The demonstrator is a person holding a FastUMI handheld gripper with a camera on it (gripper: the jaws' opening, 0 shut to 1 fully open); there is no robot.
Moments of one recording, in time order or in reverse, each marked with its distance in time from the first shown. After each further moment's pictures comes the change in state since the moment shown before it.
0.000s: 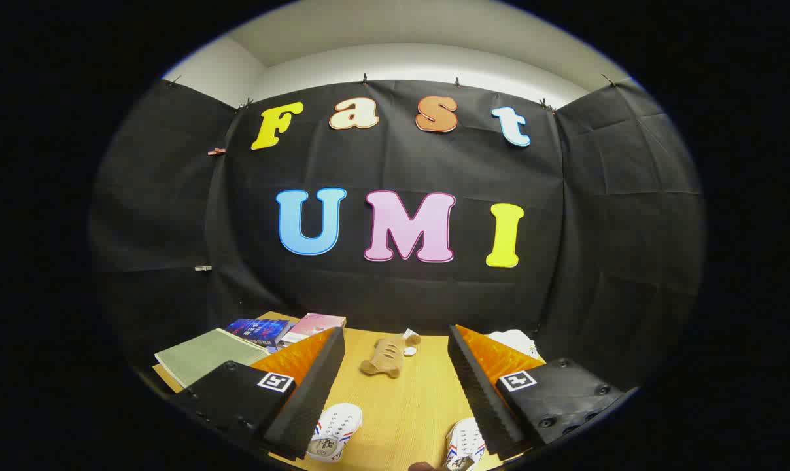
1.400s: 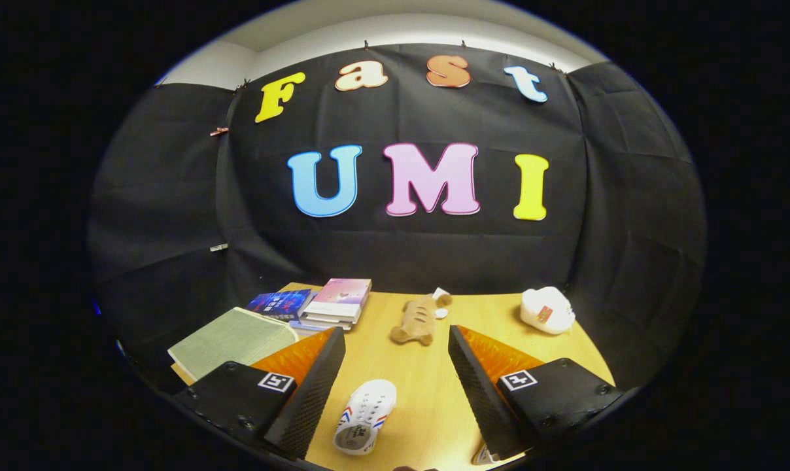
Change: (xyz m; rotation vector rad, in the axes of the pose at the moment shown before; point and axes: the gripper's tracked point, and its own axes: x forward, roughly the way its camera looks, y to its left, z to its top) arm 0.025 0.060 -0.070 0.086 0.223 0.113
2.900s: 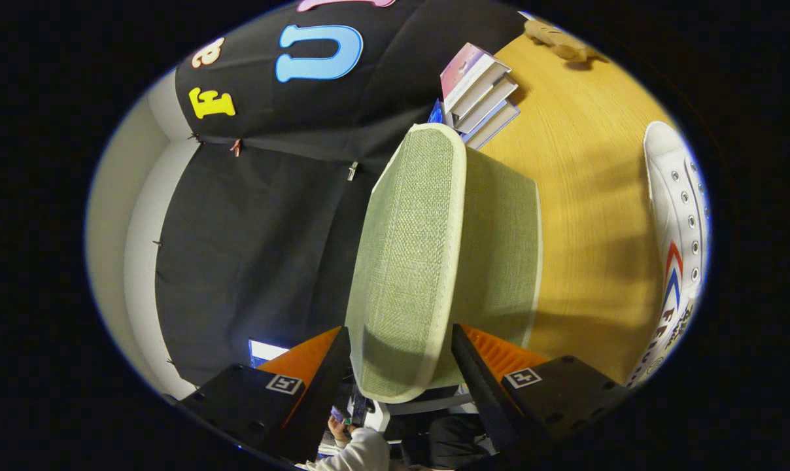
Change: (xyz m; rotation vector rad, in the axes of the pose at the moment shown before) arm 0.025 0.250 -0.165 0.886 0.767 0.826
